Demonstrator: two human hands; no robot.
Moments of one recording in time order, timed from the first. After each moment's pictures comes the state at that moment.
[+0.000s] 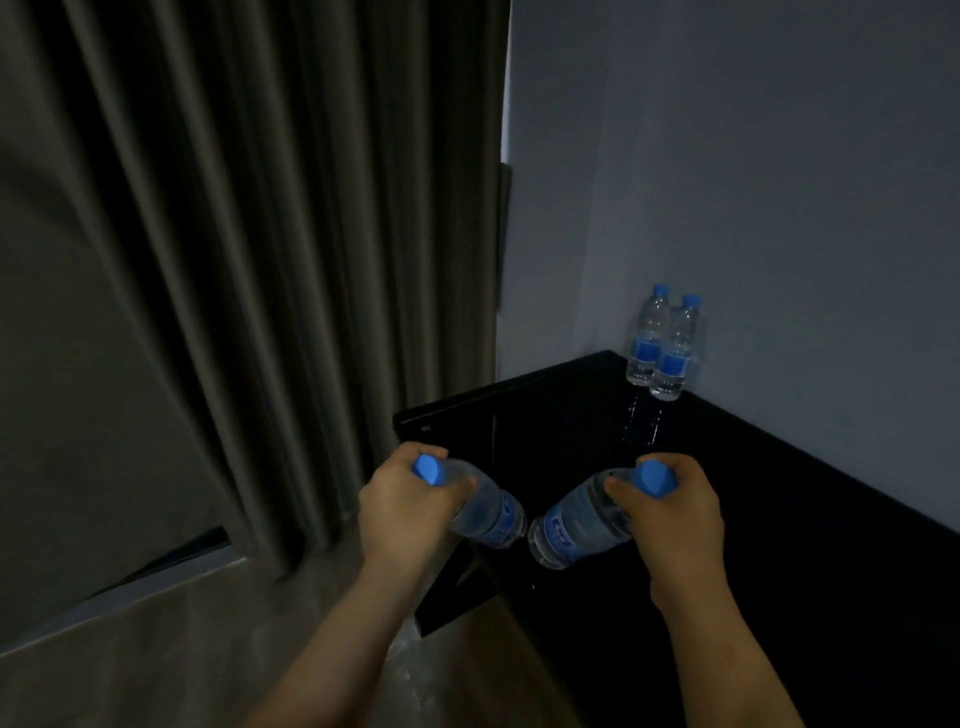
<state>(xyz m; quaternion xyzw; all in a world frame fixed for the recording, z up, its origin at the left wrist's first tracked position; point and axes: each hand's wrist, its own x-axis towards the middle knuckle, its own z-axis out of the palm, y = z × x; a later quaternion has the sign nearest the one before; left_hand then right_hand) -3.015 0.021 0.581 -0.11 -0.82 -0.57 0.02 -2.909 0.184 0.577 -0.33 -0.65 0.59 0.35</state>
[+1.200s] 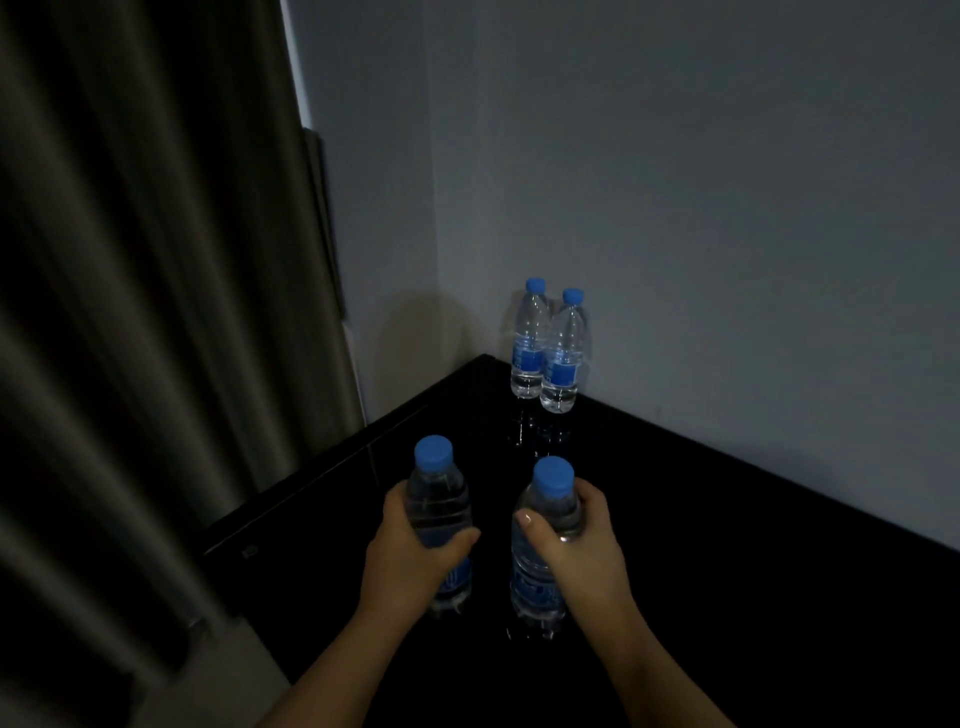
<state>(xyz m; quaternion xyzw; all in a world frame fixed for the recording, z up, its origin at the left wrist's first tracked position) -3.145 0.217 0.522 -0.25 -0.78 -0.53 -0.23 -3.021 0.315 0.526 -0.41 -0.64 0.58 0.29</state>
